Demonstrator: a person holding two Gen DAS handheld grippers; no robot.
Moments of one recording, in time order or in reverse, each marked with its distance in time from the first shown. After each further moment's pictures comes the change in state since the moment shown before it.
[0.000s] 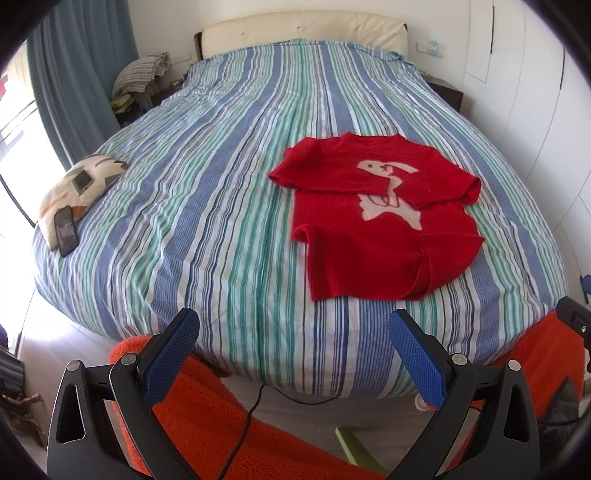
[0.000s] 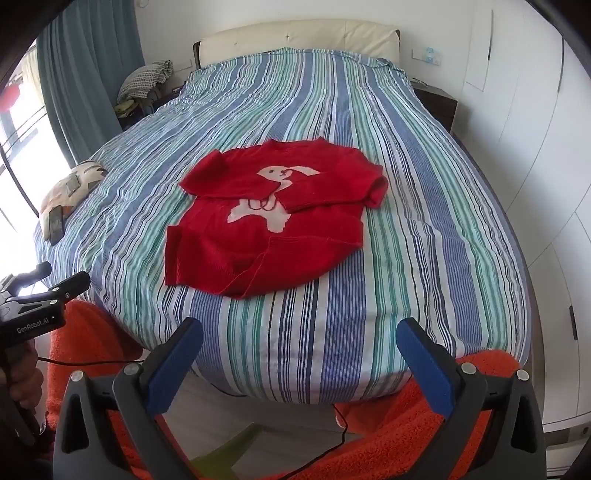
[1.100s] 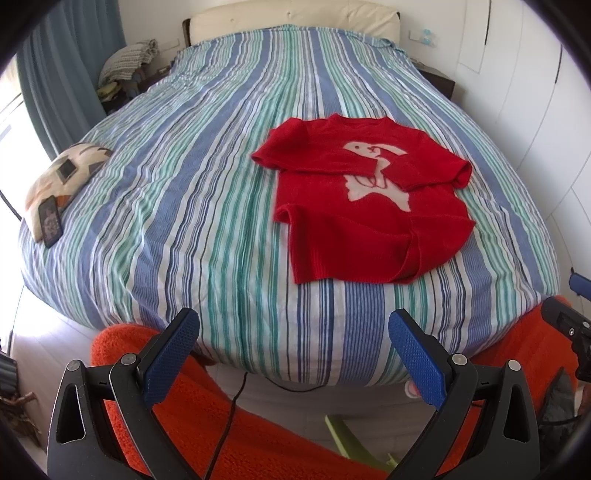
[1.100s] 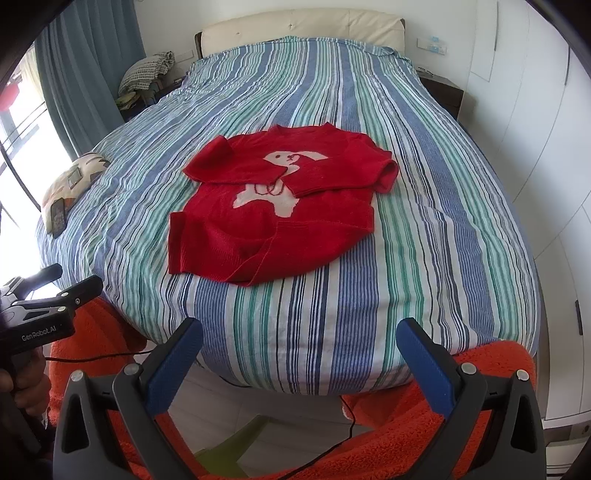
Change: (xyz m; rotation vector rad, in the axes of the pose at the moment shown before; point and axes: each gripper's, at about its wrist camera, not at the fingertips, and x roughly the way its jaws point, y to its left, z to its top) left arm 0.011 -0.007 -0.008 0.008 0.053 -0.051; right arm 0.014 0.008 -0.005 0.000 0.046 0.022
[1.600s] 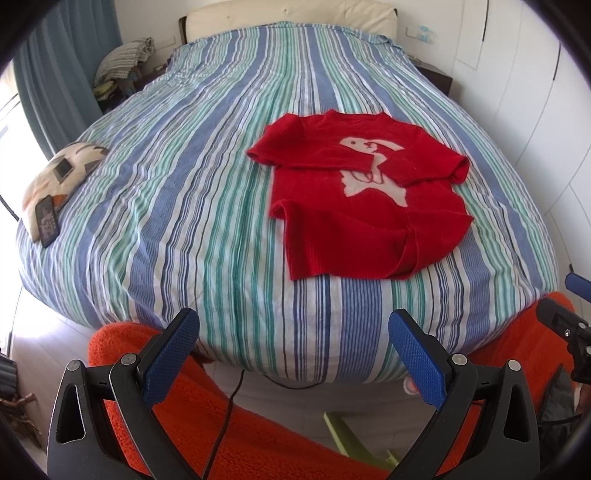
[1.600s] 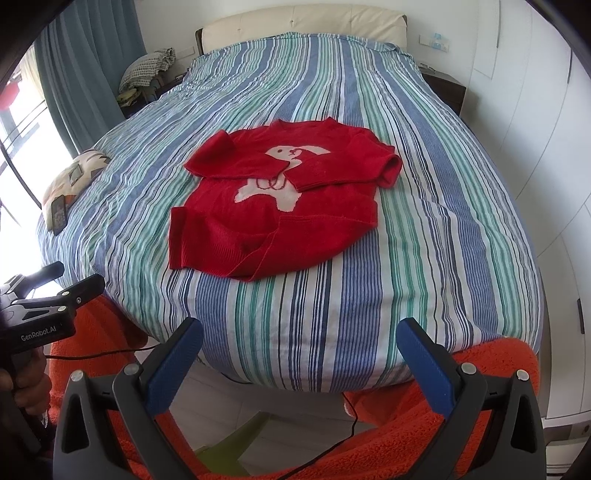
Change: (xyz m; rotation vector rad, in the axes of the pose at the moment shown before) left arm 0.003 -0.004 -0.001 0.012 0.014 -0.005; right arm 0.006 -0.001 -0.002 0.002 0.017 0.009
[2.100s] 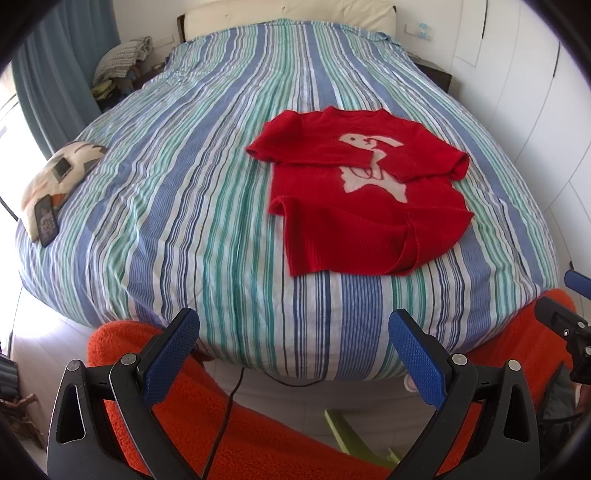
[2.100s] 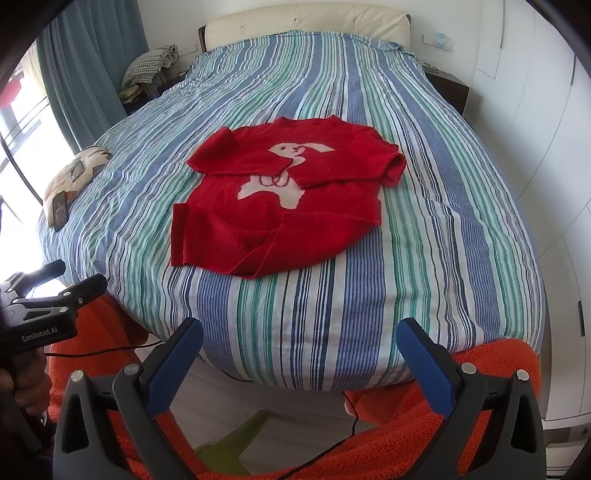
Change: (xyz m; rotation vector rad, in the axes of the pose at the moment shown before) left arm 0.002 -0.001 -0.002 0.003 0.007 0.000; right arm 0.002 0.005 -0.002 -0.015 0.006 0.002
